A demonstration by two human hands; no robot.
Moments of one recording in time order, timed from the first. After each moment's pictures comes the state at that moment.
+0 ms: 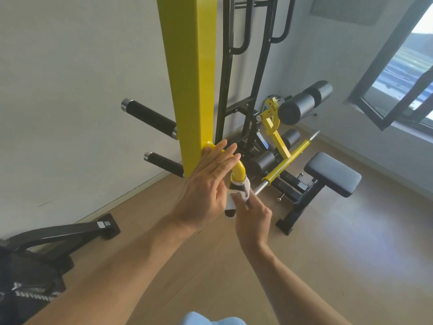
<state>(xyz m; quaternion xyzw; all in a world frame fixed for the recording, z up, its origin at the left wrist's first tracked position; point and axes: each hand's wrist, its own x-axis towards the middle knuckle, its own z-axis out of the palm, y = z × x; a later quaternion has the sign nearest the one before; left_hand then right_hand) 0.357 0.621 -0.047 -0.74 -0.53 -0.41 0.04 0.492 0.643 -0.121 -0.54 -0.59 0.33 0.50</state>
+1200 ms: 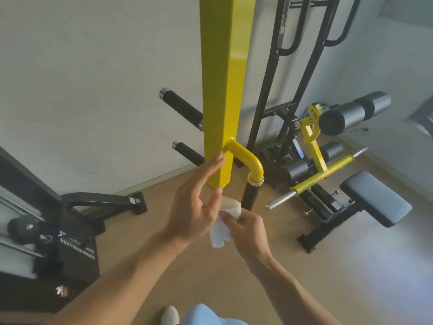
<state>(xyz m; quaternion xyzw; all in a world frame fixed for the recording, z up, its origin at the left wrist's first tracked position) 0.361 0.553 -0.054 -0.57 -0.61 -0.54 -0.02 0.497 0.607 -0.109 -0.50 -0.61 0.56 0.24</state>
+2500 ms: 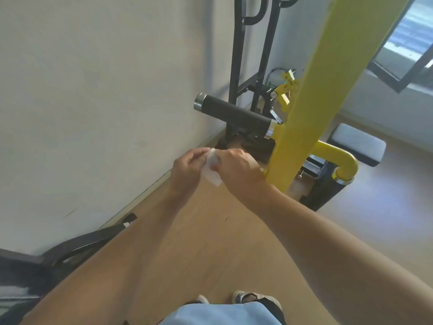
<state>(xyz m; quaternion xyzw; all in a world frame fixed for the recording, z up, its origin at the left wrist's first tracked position) 0.136 0.640 -0.112 -0.44 -0.66 -0.50 -0.35 0.263 0.670 -0.070 -0.55 -0.82 0.10 0.11</state>
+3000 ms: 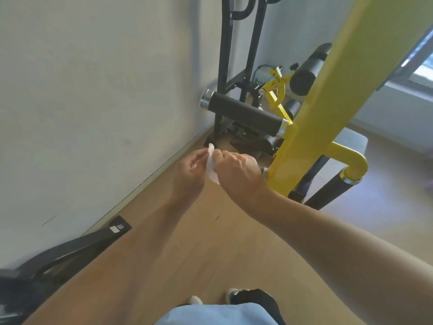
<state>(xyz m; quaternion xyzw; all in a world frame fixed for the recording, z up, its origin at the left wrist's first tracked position) 0.147 0.647 -0.122 -0.47 -0.61 -0.52 -0.36 0.265 0.665 -0.072 -0.49 -0.86 -0.11 0.09</state>
